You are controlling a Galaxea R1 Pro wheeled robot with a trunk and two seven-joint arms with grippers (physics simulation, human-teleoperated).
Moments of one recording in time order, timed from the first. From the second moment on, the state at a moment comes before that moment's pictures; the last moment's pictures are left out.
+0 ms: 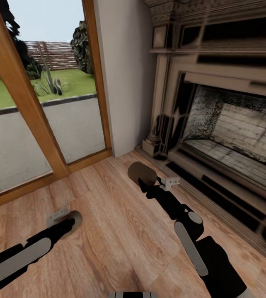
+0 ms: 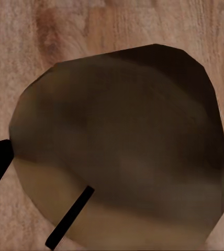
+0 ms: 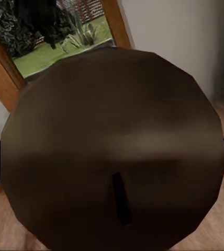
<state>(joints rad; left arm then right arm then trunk) -0.61 0.66 -1.01 -1.41 1.58 -0.07 0.87 -0.45 -0.02 0.34 -1.54 -0.42 0.24 0.03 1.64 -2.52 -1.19</state>
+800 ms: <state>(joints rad) -0.61 0.56 -1.20 -1.35 1.58 -0.20 0.96 -0.39 0.03 0.57 -1.48 -0.26 0.11 -0.57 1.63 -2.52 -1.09</state>
